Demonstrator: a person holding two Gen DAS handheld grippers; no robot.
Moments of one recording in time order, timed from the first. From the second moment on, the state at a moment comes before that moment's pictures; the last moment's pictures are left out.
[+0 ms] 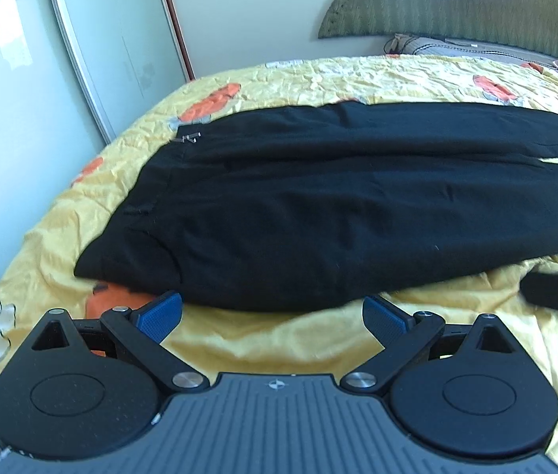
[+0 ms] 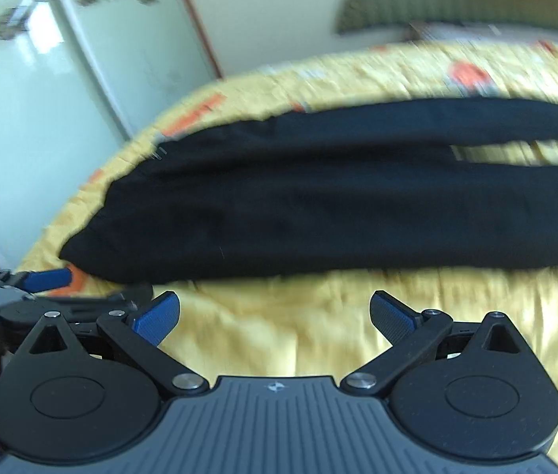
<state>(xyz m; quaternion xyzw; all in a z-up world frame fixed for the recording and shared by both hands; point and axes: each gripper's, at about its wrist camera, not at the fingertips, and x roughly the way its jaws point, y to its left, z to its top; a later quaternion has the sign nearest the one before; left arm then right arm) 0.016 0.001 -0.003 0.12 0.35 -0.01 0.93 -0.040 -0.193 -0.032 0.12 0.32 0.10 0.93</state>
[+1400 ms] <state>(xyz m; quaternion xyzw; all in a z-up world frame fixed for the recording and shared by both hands) 0.296 0.131 0.027 -0.30 0.43 -0.03 0.85 0.165 -0.130 -0.037 -0.39 0.16 0.33 0.85</state>
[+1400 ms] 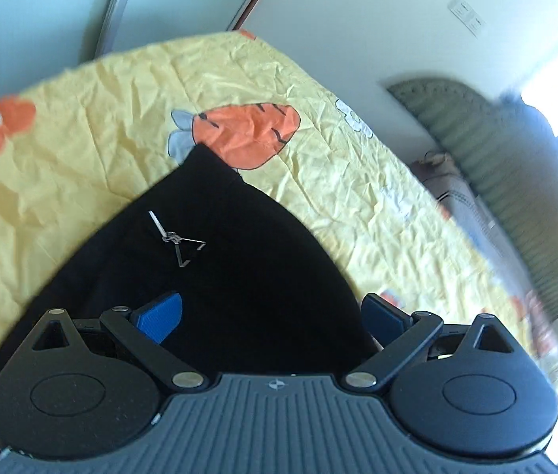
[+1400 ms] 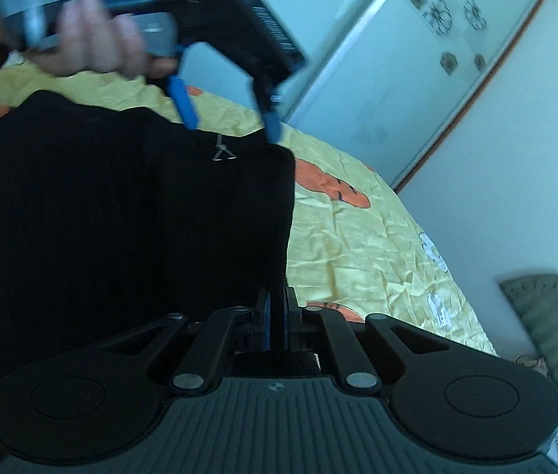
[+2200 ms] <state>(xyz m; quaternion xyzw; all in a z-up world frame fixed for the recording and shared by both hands) 0.171 0.172 0.019 -0.30 0.41 -0.02 0.86 0.088 -0.137 -0.025 -0.28 0.19 0.35 0.87</state>
